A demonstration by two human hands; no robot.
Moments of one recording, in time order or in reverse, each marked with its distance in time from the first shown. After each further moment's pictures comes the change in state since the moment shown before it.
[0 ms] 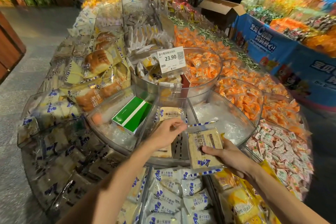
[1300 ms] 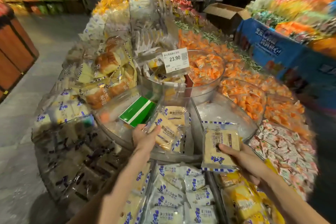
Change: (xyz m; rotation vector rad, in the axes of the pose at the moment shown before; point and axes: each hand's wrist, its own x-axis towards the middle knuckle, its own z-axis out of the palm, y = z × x) left_hand -0.045 -0.037 -0.001 -0.696 0.708 -0.399; right_hand -0.031 0.018 -0.017 0.089 0.086 -0.094
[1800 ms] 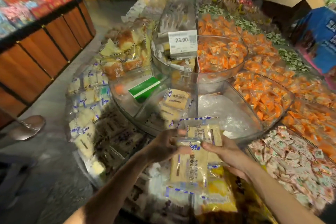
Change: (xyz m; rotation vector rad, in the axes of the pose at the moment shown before) left_hand -0.116 -0.031 0.070 0.330 -0.580 0.147; right_hand 0.024 0.015 -0.053 0.024 -0.427 0.132
